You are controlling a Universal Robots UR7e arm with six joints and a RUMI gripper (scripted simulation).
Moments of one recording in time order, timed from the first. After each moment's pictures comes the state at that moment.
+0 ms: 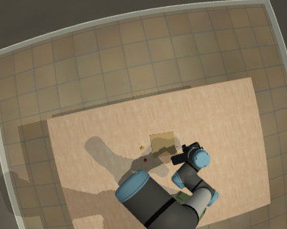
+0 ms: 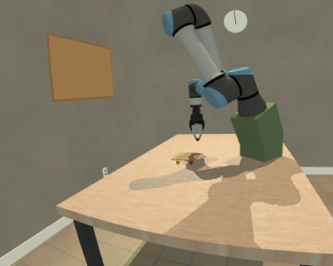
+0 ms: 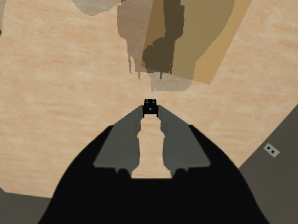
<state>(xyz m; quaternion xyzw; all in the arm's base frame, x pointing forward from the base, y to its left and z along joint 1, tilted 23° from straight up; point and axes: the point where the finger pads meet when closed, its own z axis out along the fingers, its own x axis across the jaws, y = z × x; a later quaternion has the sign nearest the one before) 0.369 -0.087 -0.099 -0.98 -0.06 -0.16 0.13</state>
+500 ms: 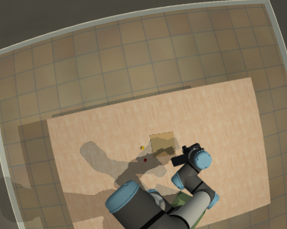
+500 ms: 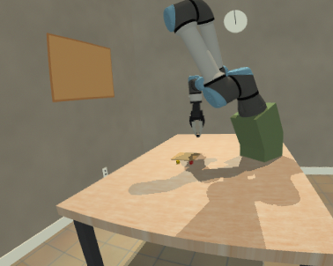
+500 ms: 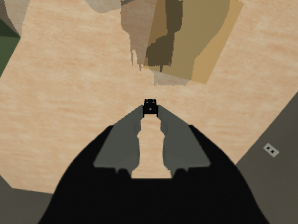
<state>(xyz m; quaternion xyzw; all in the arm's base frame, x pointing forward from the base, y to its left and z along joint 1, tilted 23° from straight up) 0.359 -0.089 -0.078 -0.98 -0.06 -0.15 0.13</state>
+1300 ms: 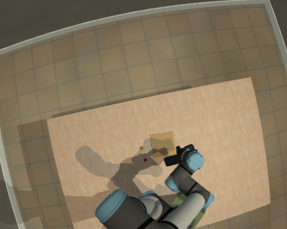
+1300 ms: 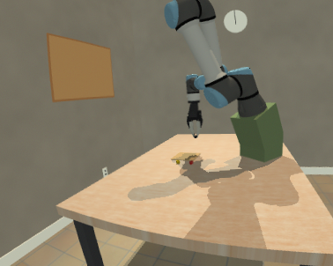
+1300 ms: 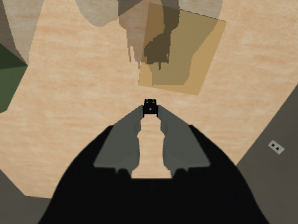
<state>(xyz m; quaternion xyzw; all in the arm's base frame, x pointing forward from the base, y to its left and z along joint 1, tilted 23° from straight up) 0.364 -0.057 -0.063 -0.98 -0.03 -0.15 0.14</state>
